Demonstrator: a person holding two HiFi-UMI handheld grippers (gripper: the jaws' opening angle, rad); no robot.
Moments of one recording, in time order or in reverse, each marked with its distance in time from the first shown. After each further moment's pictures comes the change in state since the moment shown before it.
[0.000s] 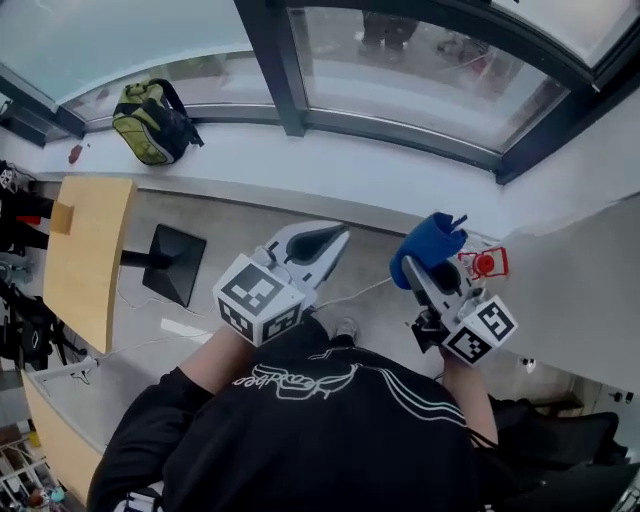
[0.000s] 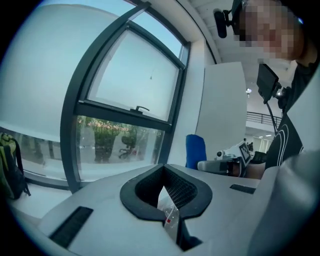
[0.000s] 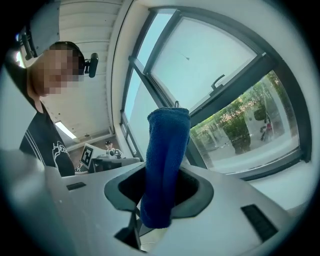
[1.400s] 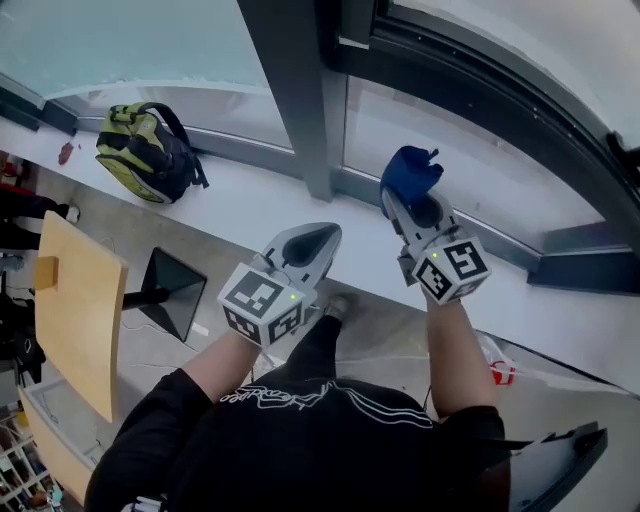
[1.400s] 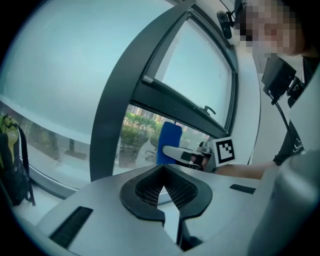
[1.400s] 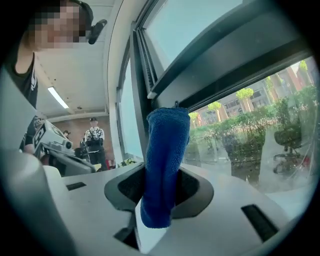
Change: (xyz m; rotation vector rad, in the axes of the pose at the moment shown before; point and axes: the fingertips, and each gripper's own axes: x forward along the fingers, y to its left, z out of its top) left arm 0.118 0.409 0.019 -0.170 -0.044 0.233; right arm 0.466 -0.259 0.042 -0.282 0.089 -0.003
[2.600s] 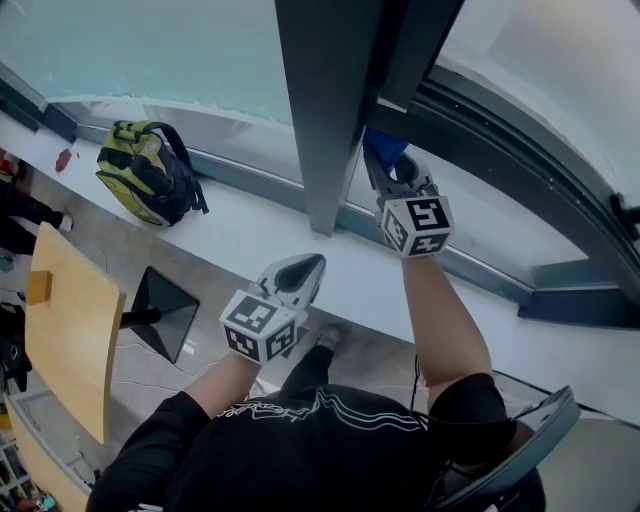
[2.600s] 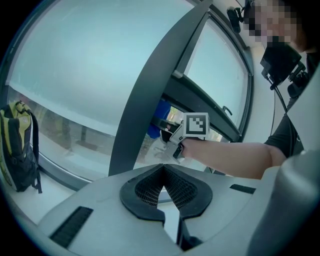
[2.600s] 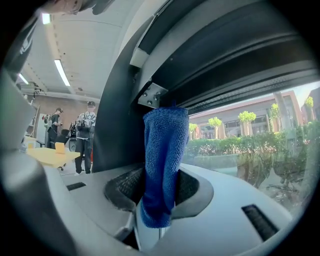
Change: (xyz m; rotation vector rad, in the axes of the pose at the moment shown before) left arm -0.005 0.068 -0.023 -0.109 0.026 0.090; right arm 0.150 -0.040 0.043 -0.224 -0.046 -0.089
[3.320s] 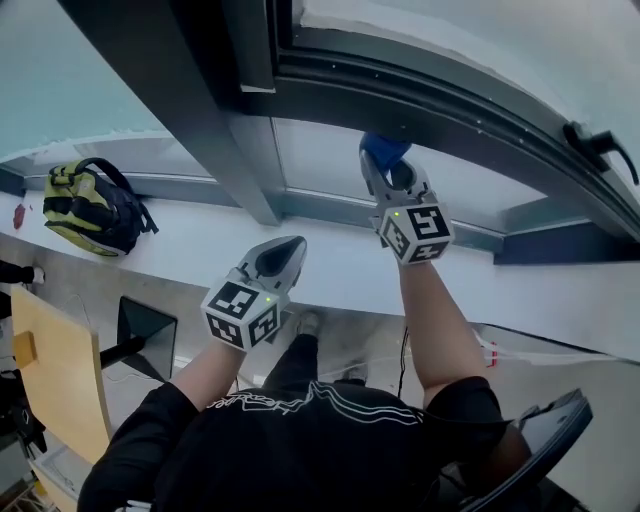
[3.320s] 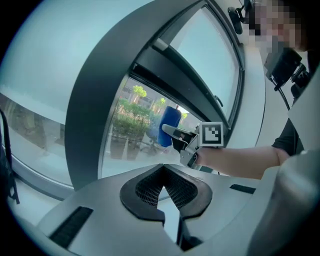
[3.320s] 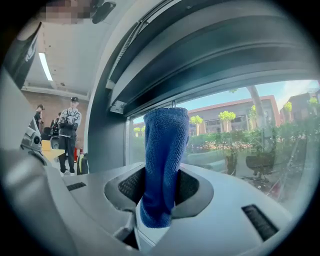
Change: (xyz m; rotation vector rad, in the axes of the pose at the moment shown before) left arm 0.077 -0.046 -0.006 0.056 0.078 -0.163; right arm -0.114 -0.096 -0.038 0.047 0.045 -0.204
